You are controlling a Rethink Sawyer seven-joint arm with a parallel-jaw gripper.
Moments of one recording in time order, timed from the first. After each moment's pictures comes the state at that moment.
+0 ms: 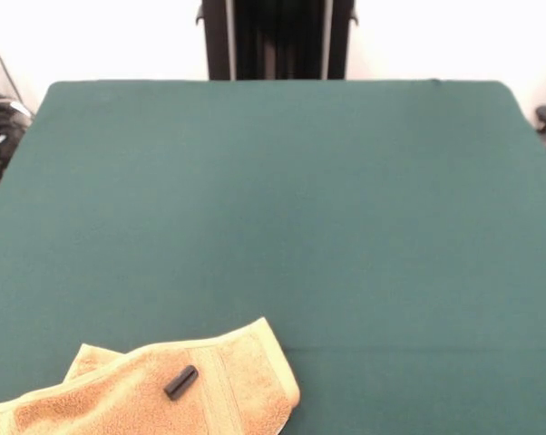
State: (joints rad) arm -0.55 -0.72 0.99 0.29 -0.54 2.21 1.65
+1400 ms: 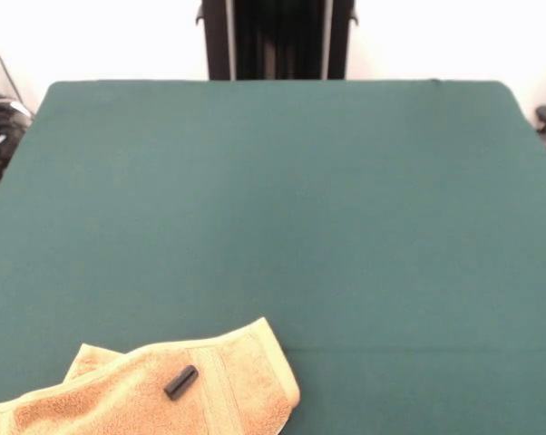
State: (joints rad) arm -0.55 -0.73 0.99 0.37 -0.53 2.21 1.64
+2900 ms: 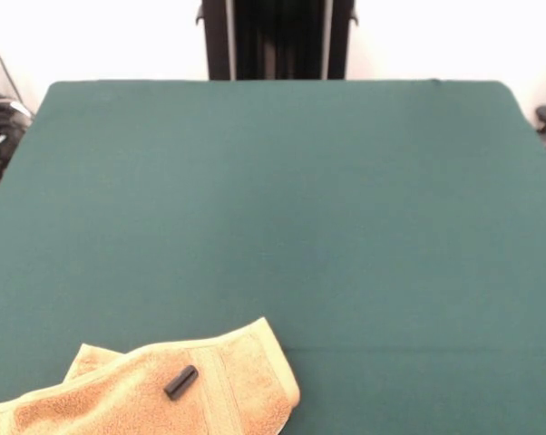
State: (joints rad) arm -0.55 -0.73 0.99 0.38 -0.55 2.21 1.64
